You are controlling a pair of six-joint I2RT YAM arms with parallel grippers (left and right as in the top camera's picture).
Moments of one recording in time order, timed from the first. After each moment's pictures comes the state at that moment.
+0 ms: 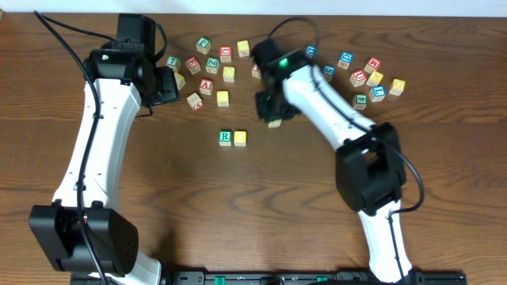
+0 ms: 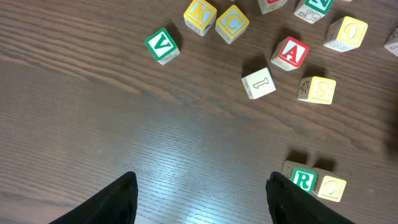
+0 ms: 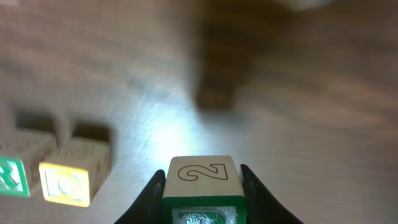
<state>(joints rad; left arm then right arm) -0.06 1.72 1.63 -1.11 -0.10 -0.28 0.55 2.28 1.96 -1.13 -0.02 0.39</state>
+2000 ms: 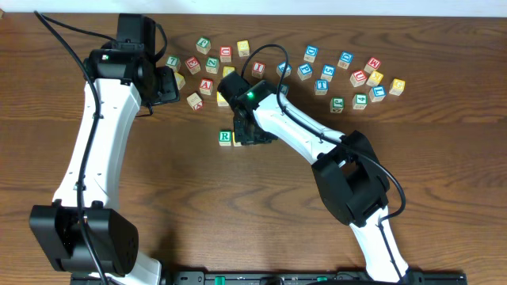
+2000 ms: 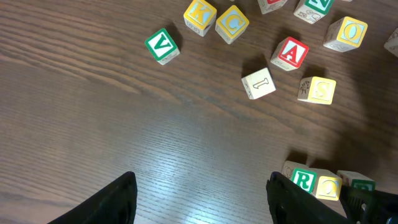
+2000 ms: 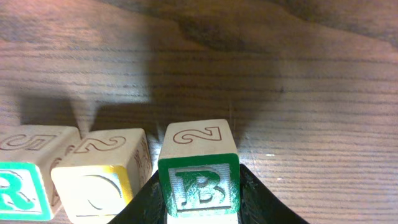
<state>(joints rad) -0.06 1.72 1.63 -1.11 -0.10 -0.28 0.70 2.28 1.83 -1.02 0.05 0.64</state>
